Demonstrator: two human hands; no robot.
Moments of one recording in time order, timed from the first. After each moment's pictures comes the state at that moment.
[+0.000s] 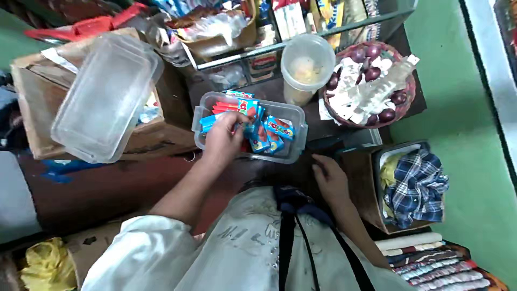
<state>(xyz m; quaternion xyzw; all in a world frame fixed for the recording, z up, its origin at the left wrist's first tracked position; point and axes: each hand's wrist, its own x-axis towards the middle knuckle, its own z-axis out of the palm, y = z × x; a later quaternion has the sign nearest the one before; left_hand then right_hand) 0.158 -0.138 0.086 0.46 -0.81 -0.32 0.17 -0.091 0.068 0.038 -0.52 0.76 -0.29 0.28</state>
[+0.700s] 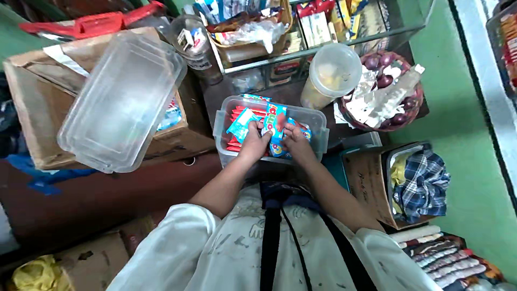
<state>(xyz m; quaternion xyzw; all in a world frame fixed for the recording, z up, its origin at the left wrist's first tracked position) 0.168 -0.164 0.022 0.55 -0.60 -0.57 0.11 0.013 -0.091 0.016 -0.34 0.69 -0.37 0.53</state>
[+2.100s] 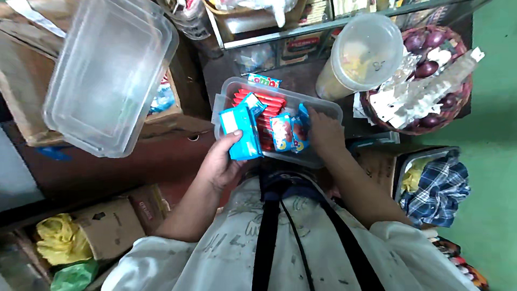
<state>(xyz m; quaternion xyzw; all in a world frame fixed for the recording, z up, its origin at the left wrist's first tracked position) 0.231 -0.135 0.070 0.50 -0.22 -0.79 0.29 -0.041 -0.116 0.024 -0.62 0.74 0.03 0.26</state>
